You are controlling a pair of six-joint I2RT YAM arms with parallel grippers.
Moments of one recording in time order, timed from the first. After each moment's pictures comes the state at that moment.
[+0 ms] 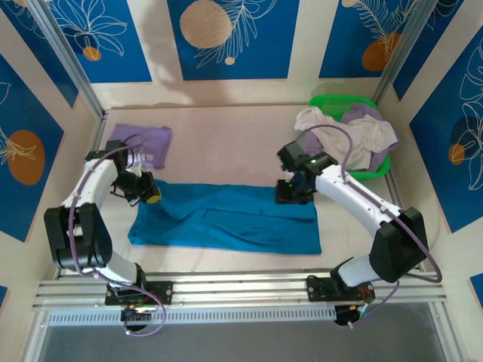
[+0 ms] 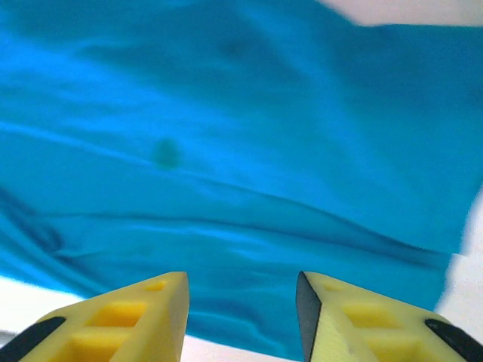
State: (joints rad) left arm 0.12 1.56 1.16 -1.12 0.47 -0.34; right arm 0.59 1.44 1.17 -1.05 -0.06 0.51
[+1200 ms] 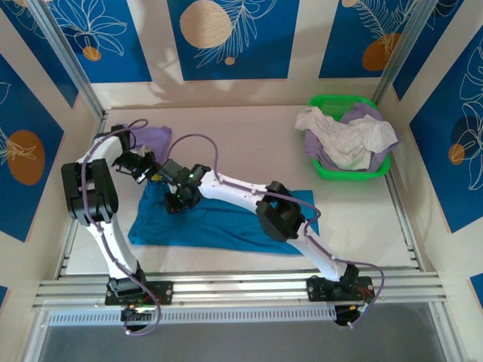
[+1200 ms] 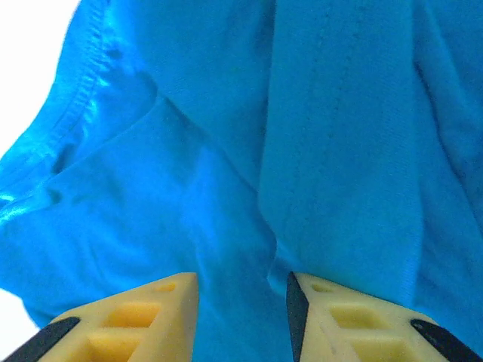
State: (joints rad) left arm 0.17 2.00 1.48 -1.00 0.62 -0.31; right arm 1.05 2.48 2.22 -0.86 -0.16 0.52
